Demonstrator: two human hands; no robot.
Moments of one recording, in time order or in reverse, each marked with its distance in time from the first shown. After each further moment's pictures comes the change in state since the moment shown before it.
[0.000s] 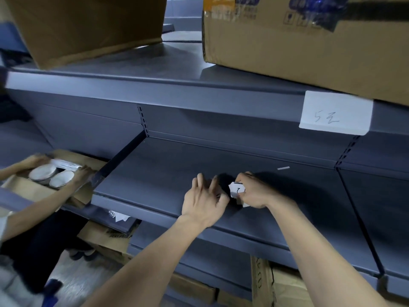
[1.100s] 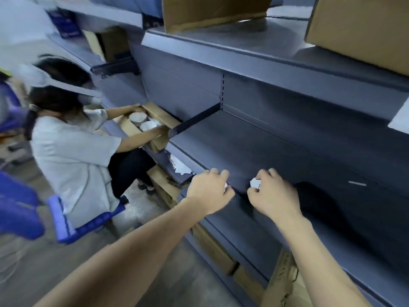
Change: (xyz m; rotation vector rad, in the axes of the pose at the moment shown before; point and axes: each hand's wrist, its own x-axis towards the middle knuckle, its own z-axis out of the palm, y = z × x) left_hand -0.089 -0.052 -0.041 0.234 0.068 -0.186; right_hand -0.052 -0.074 0.034 -0.179 0.275 -0.261
